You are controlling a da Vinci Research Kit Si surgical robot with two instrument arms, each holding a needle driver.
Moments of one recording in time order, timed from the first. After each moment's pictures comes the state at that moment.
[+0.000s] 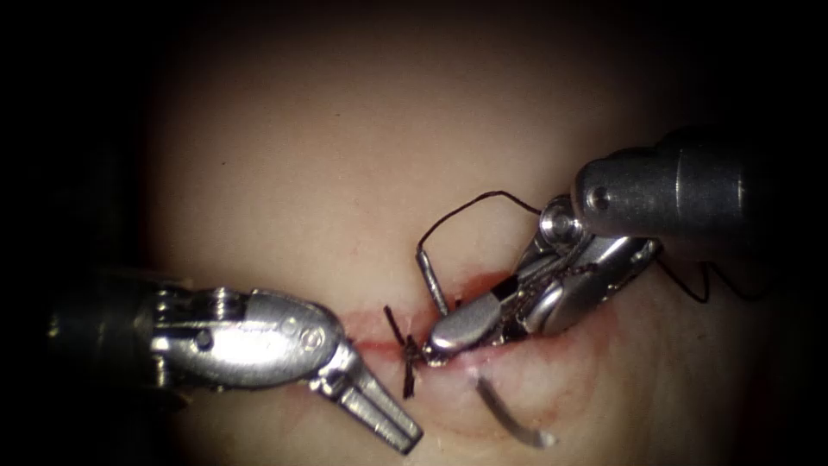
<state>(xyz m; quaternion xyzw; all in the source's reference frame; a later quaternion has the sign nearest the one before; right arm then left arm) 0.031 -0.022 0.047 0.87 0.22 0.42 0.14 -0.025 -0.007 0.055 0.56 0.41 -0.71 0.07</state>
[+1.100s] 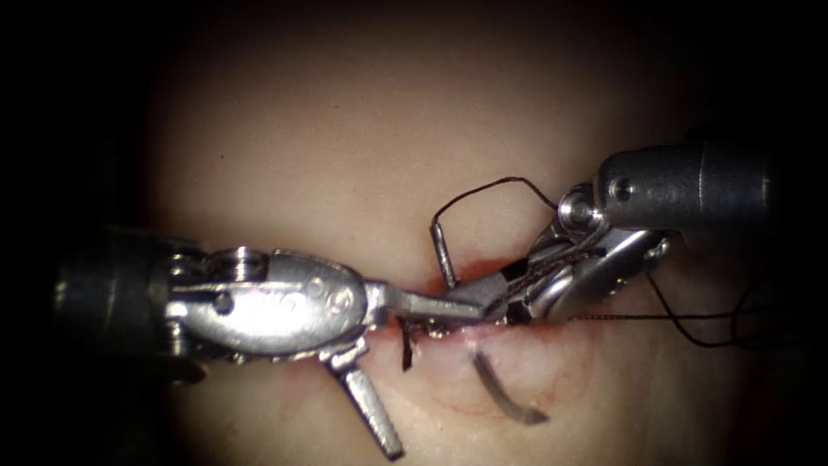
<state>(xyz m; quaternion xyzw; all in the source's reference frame) 0.031 -0.019 0.049 0.81 0.31 0.47 0.17 -0.027 -0.002 0.051 0.58 0.31 -0.76 0.02</state>
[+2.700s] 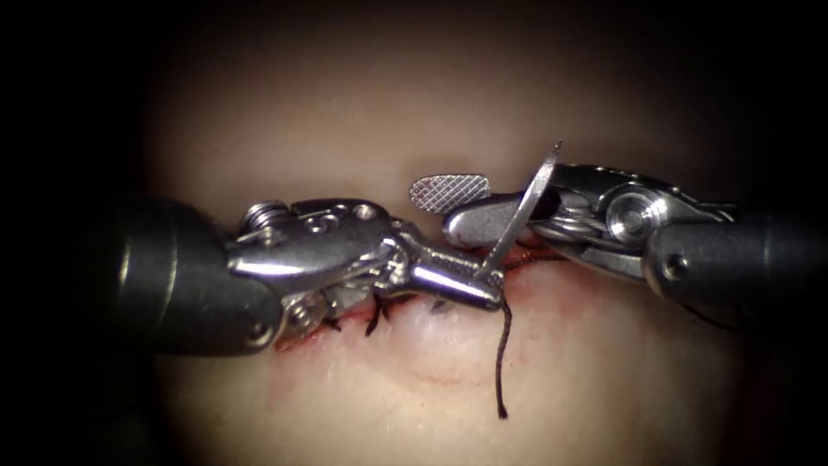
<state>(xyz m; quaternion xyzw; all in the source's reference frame) 0.028 -0.011 0.048 0.43 0.63 0.38 0.53 -0.026 0.000 0.056 0.60 0.47 -0.54 -0.34</state>
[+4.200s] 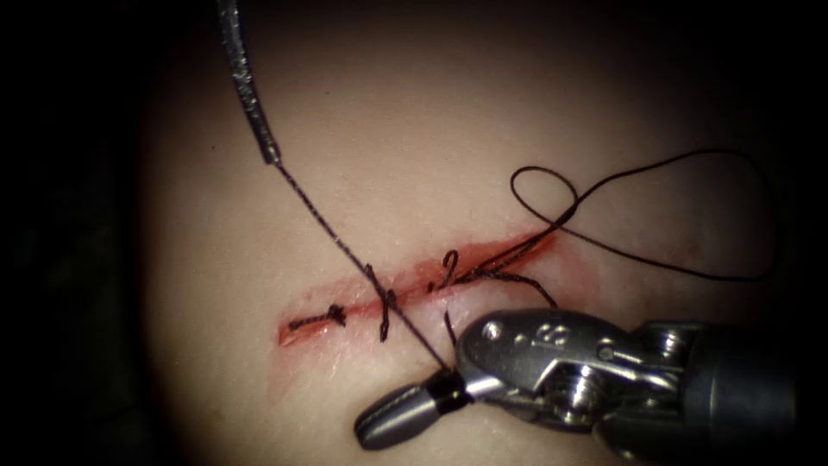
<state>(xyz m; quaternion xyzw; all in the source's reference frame) 0.030 -0.024 0.044 0.55 0.51 0.13 0.65 -0.013 0.013 0.043 0.62 0.50 -0.24 -0.55</state>
